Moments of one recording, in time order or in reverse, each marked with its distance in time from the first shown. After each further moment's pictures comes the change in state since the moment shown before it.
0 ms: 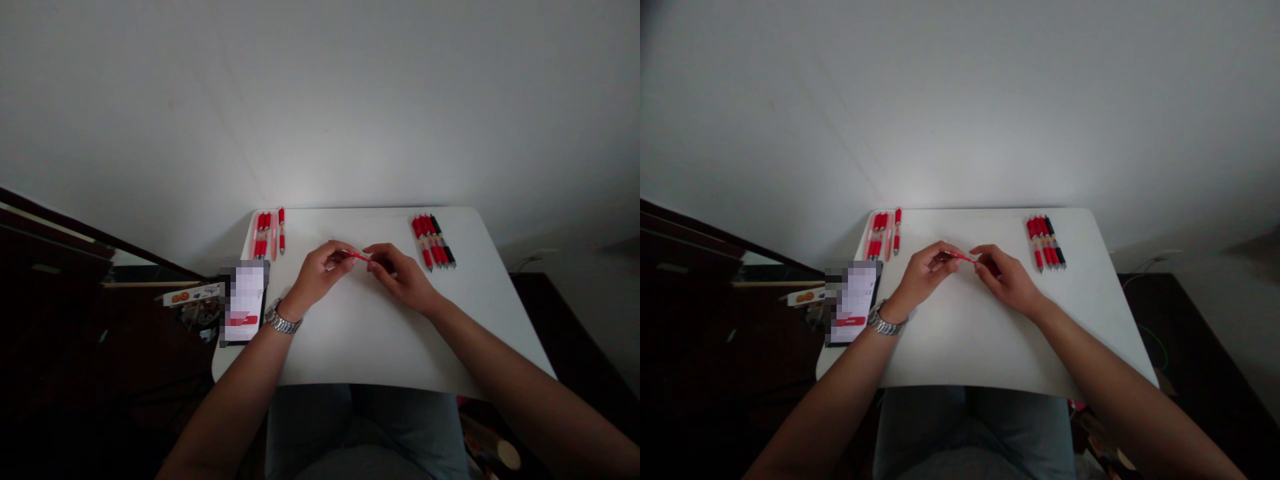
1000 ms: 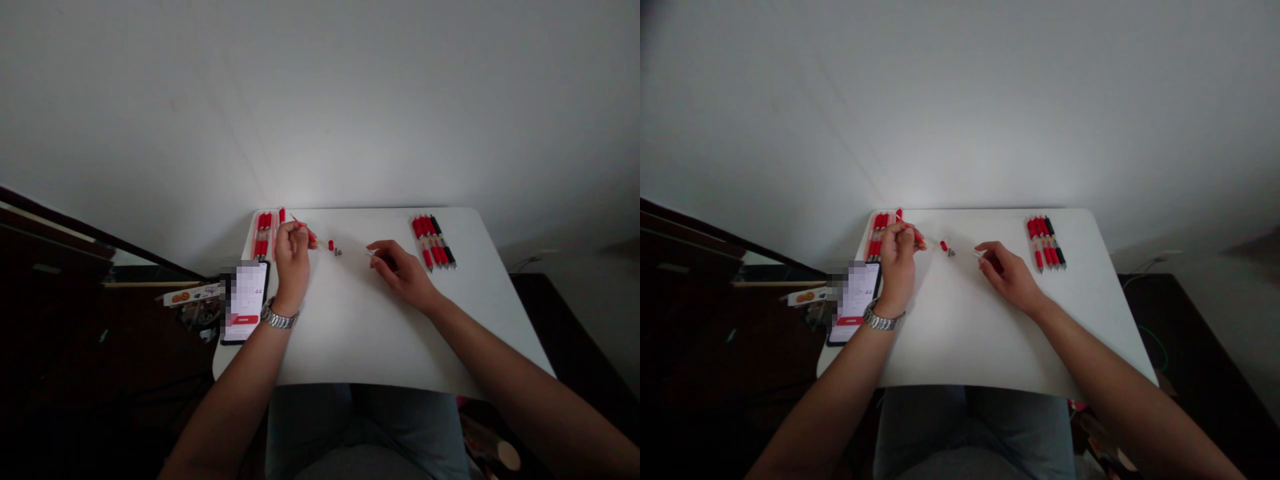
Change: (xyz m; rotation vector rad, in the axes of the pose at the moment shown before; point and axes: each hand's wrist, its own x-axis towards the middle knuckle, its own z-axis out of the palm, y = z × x) left_hand 0.011 -0.009 -0.019 0.066 0.639 0.079; right_hand 0.001 0.005 -0.002 -0.021 0.052 0.045
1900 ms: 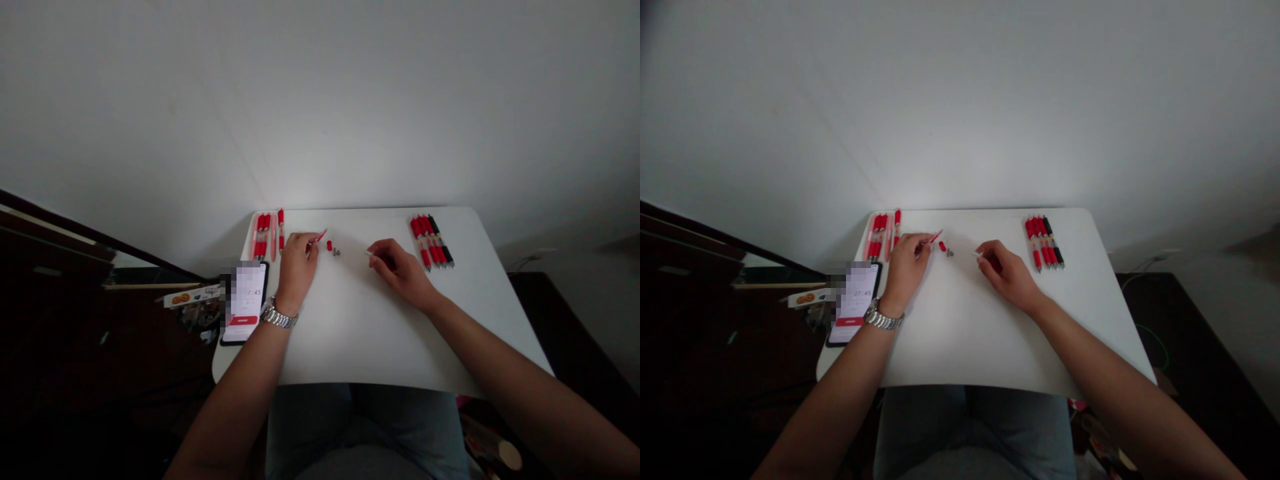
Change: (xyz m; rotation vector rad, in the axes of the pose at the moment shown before) left_hand 0.001 -0.010 -0.012 0.697 -0.257 0.200; right_hand 0.002 0.002 0.001 -0.002 0.023 0.017
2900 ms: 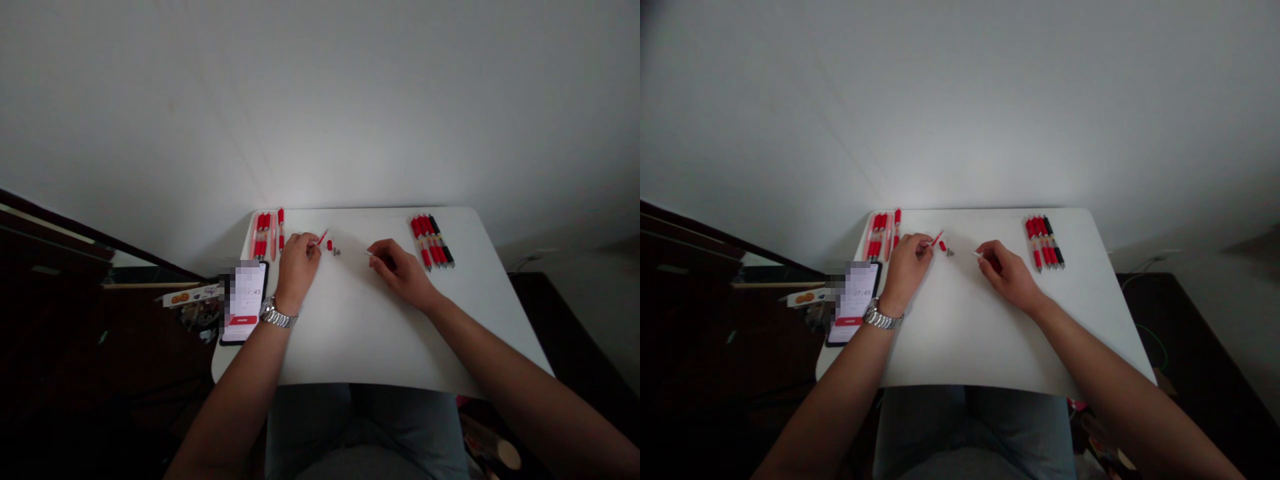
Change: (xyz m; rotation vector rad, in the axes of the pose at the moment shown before) left_hand -0.001 -0.004 0.001 0.073 -0.050 -0.027; right_hand 0.000 0.002 0.000 -0.030 -0.002 -0.014
